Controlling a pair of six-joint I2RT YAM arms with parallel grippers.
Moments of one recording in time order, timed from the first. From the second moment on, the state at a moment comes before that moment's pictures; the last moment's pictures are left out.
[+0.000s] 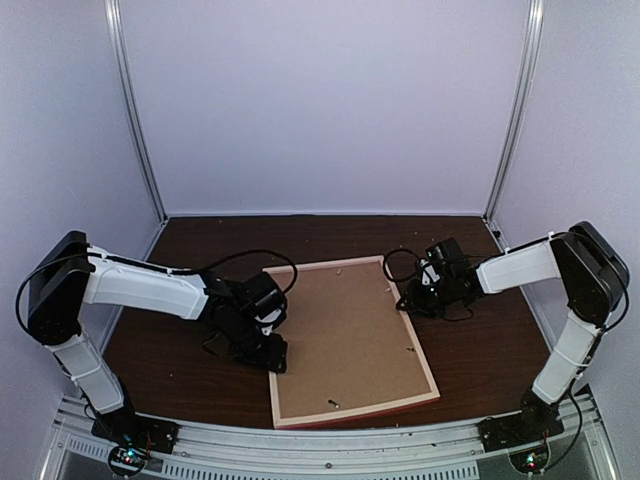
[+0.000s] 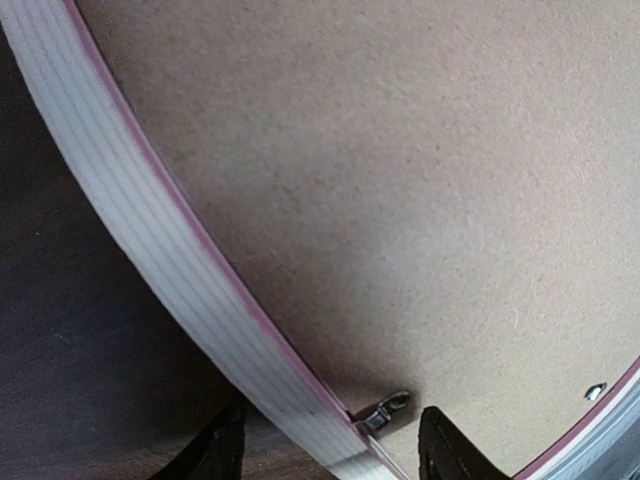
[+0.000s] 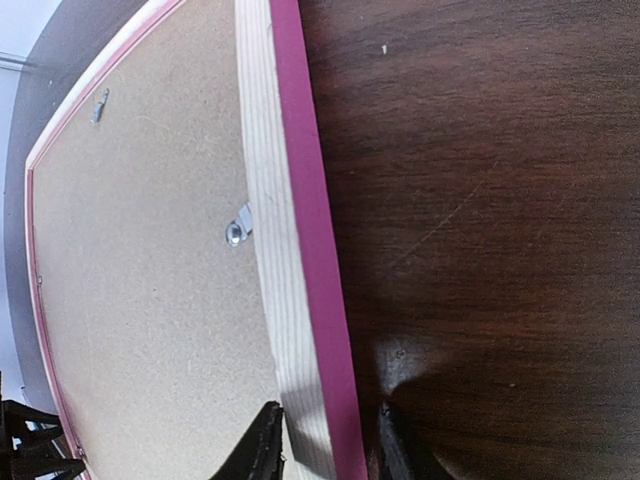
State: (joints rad) left arm -0.95 1.69 0.97 -0.57 0.13 -0.64; right arm 0.45 1.74 0.85 -0.08 -0.24 0.66
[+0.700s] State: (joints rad) left arm -0.60 1.71 1.14 -0.58 0.22 -0.39; right arm 0.45 1.84 1.08 -0.38 -0.22 0.44
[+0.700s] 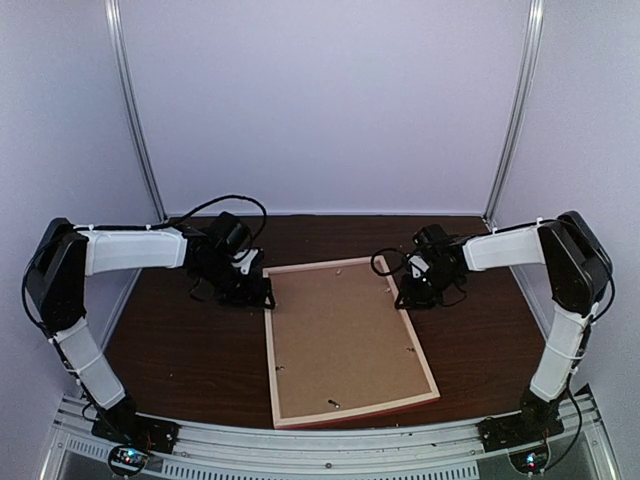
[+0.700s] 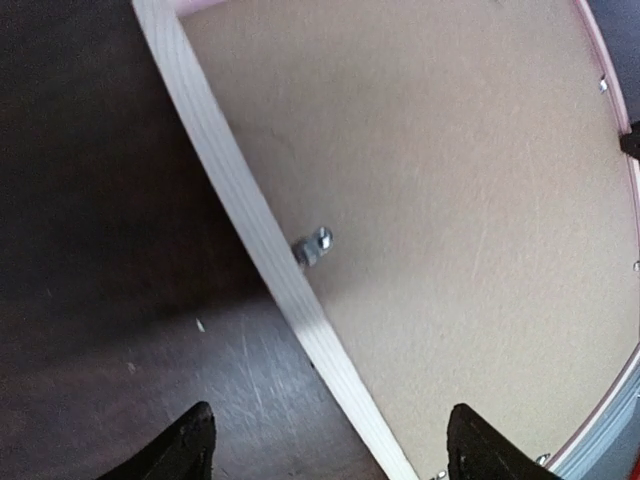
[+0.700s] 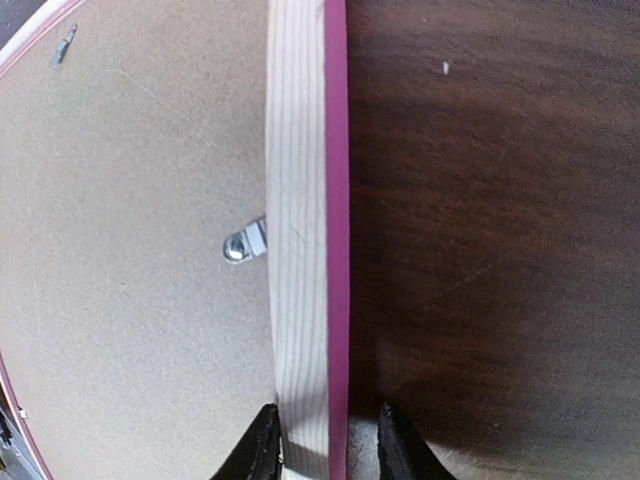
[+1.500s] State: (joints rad) left arm -0.45 2.26 1.83 -0.71 0.28 0.21; right arm 0.42 2.03 1.49 -0.72 -0.23 0.19
